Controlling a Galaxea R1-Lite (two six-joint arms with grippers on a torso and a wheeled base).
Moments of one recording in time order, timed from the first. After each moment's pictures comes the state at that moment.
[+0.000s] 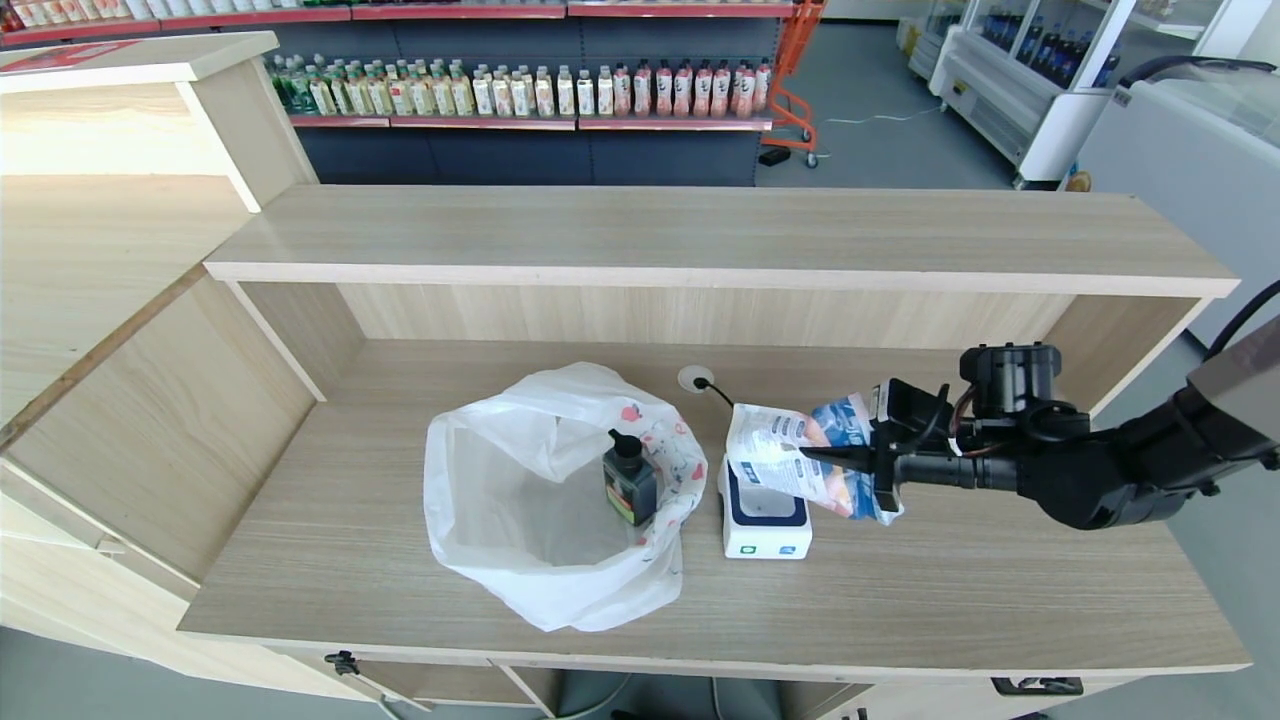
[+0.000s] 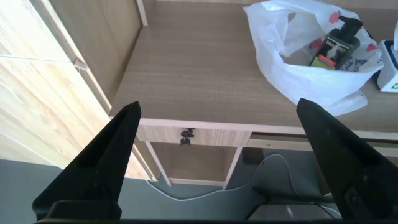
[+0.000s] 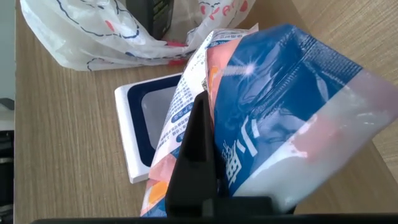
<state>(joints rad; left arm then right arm) 0.00 0.00 0.00 0.00 0.01 0.00 0.14 2.09 -0.97 -0.67 0.85 -0.96</state>
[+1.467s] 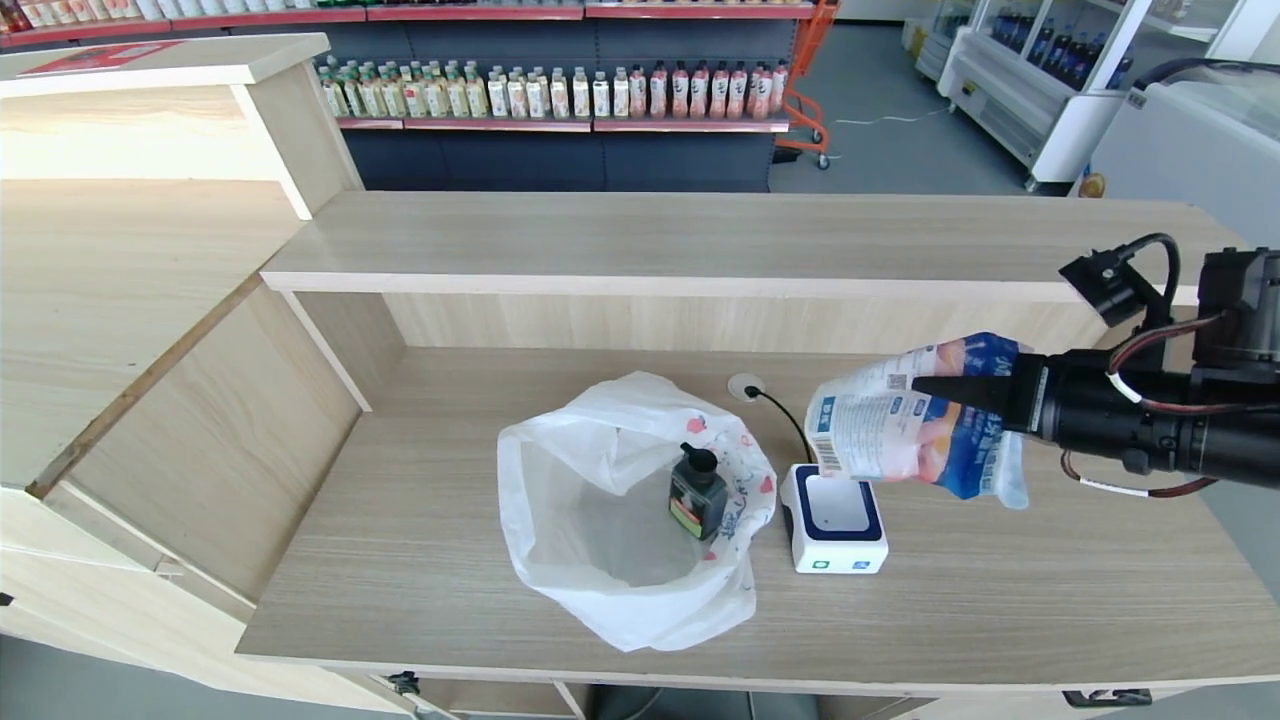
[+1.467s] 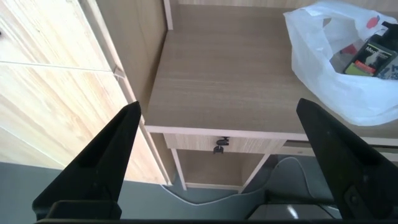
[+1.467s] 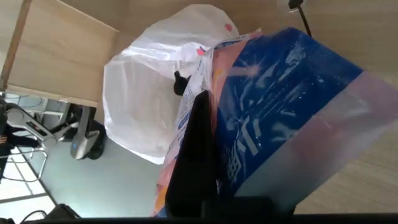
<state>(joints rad) 0.00 0.00 0.00 0.00 0.01 0.00 0.16 1.52 -0.81 -0.42 0.48 0.32</state>
